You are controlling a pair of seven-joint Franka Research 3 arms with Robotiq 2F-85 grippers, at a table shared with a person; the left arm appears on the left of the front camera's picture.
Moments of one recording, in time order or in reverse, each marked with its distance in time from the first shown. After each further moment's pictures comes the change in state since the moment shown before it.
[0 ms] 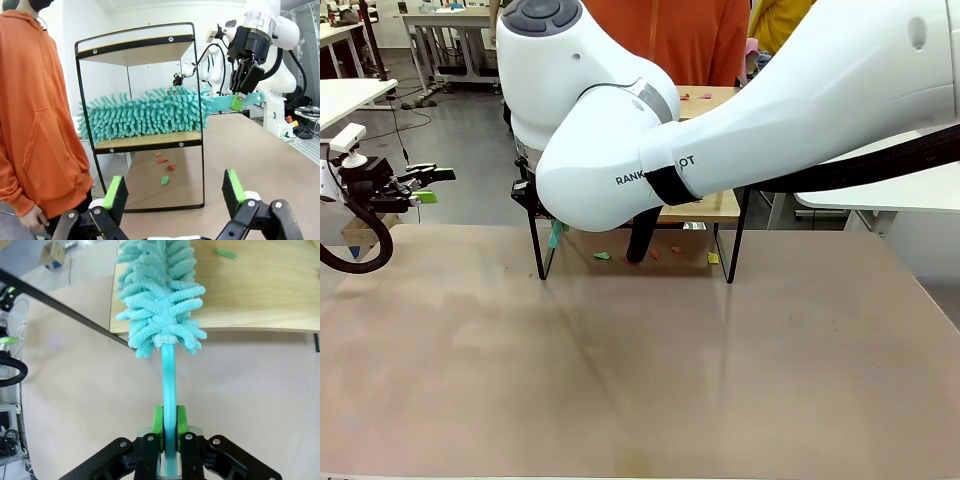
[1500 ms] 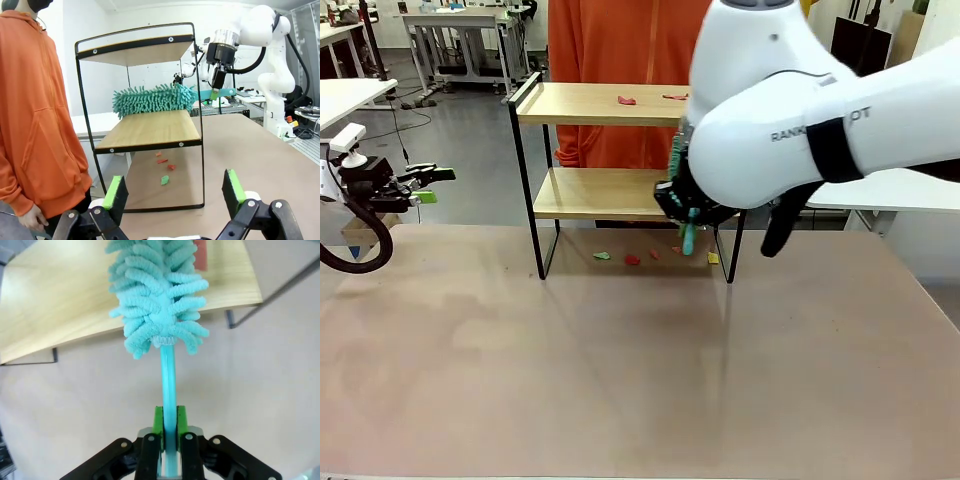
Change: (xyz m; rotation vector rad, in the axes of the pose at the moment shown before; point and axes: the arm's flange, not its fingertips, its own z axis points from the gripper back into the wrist) left arm 0.000 0.000 0.000 0.000 0.000 0.000; right arm 0.028 -0.203 0.019 -0.078 0.115 -0.137
